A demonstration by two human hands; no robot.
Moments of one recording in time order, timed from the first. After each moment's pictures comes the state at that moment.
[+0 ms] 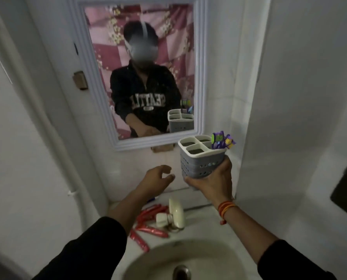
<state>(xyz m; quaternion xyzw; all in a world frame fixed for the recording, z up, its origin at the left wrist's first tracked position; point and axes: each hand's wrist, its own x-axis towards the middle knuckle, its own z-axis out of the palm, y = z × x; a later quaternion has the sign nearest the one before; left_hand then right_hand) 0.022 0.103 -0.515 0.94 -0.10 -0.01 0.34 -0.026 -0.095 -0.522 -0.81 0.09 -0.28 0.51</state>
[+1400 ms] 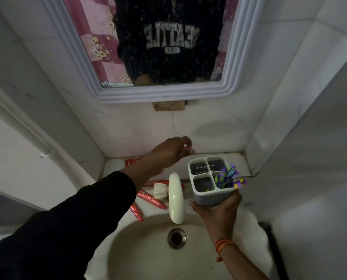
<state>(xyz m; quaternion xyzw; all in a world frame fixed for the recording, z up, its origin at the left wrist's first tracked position) 0.118 0.078 -0.596 0.94 -0.16 -0.12 0.27 -0.028 -0.099 -0.726 -0.81 0.17 -0.16 0.53</state>
